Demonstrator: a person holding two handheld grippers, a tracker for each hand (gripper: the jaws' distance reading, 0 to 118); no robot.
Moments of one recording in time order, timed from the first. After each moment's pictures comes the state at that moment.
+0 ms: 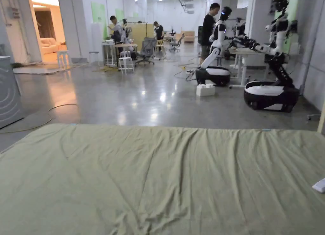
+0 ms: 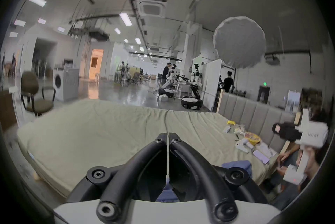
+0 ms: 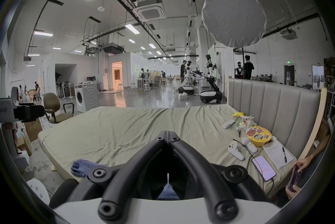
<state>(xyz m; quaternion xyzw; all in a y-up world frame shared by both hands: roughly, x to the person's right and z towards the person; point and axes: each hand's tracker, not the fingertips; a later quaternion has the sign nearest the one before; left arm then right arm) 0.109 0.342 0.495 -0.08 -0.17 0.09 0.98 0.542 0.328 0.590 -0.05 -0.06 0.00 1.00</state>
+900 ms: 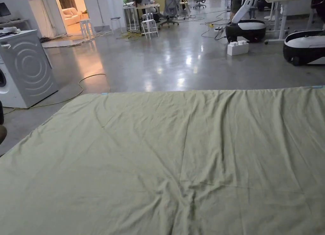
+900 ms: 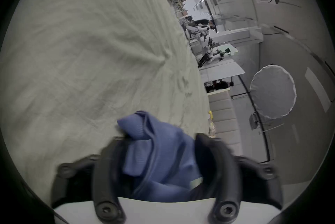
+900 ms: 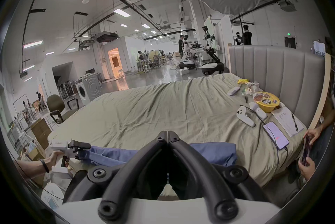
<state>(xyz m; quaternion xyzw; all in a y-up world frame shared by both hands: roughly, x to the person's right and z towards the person) 0.016 0.078 0.290 -0.41 -0.22 0.47 0.75 0.542 0.294 0.578 -0.16 -0.05 -0.08 0.98</state>
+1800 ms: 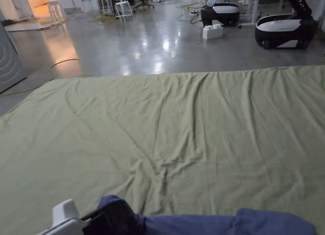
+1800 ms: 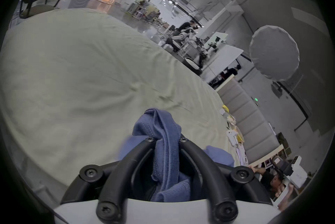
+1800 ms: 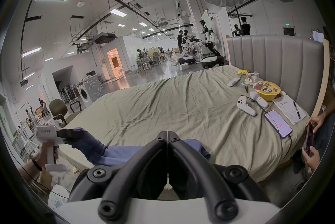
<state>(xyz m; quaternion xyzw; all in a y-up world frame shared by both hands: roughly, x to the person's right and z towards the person) 0.092 0.199 0.347 -0.32 -0.21 0.27 0.89 0.555 0.277 0.593 -0.17 -0.05 -0.12 0.98</state>
